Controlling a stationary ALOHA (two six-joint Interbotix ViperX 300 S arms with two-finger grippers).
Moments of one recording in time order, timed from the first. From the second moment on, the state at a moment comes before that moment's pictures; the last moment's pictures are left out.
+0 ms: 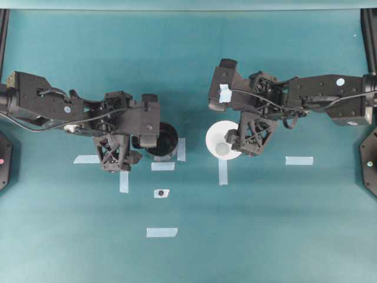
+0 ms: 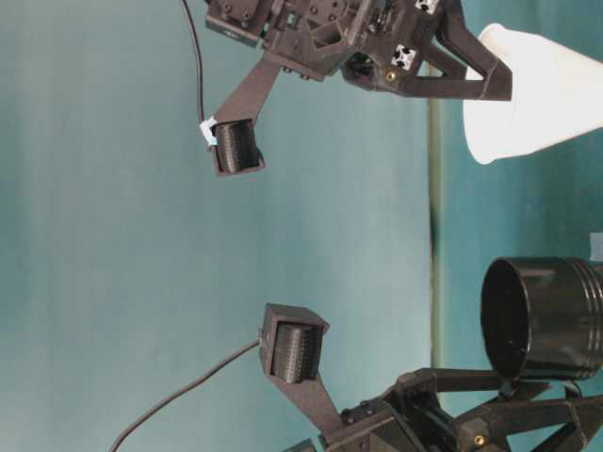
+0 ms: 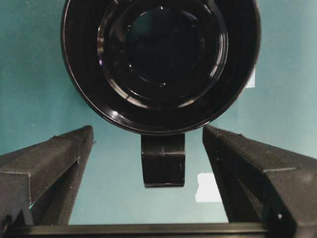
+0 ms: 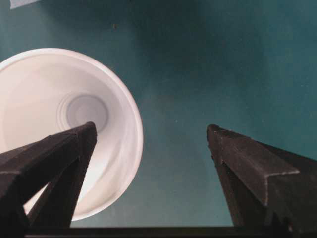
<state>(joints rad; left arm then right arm) 0.13 0.04 0.72 0.02 0.30 0.15 -0.19 0.00 0.64 -0.07 0.49 0.13</state>
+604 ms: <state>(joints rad) 0.13 0.04 0.71 0.02 0.30 0.15 -0.19 0.00 0.63 -0.07 0.49 0.13</state>
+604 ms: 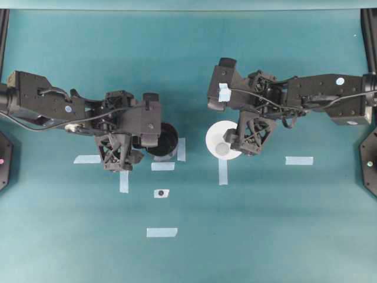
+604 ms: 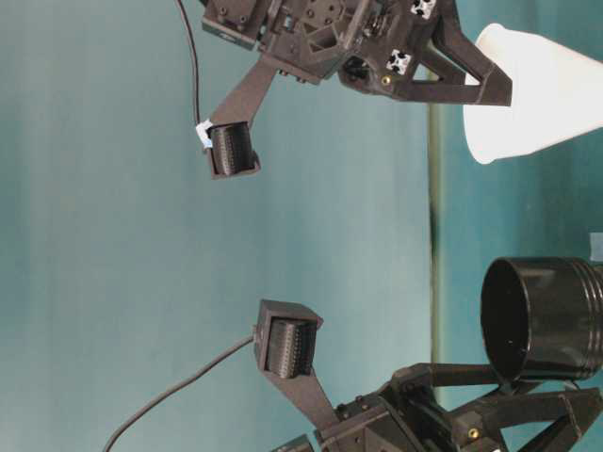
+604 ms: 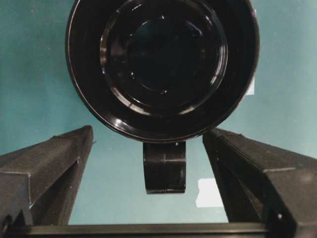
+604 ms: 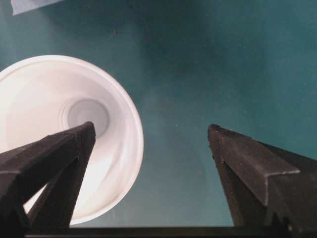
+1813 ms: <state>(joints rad) 0.13 0.04 0.70 0.02 0.33 0.15 -0.19 0.01 0.62 -0.05 0.50 0.16</state>
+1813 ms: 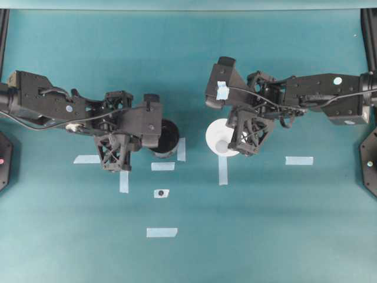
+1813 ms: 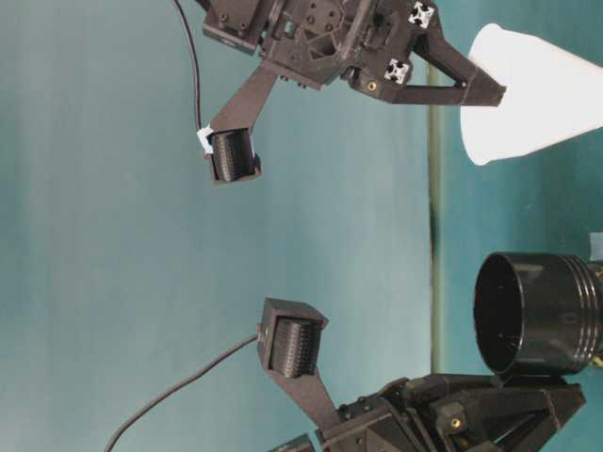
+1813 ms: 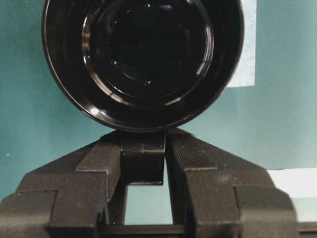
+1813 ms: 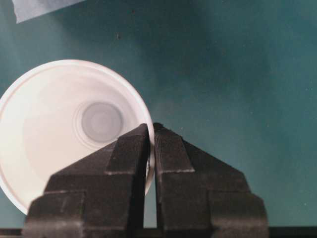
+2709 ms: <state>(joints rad) 0.12 -0.01 0.66 0.02 0.35 0.15 -0.21 -0.14 0.62 -0.02 0.52 0.23</state>
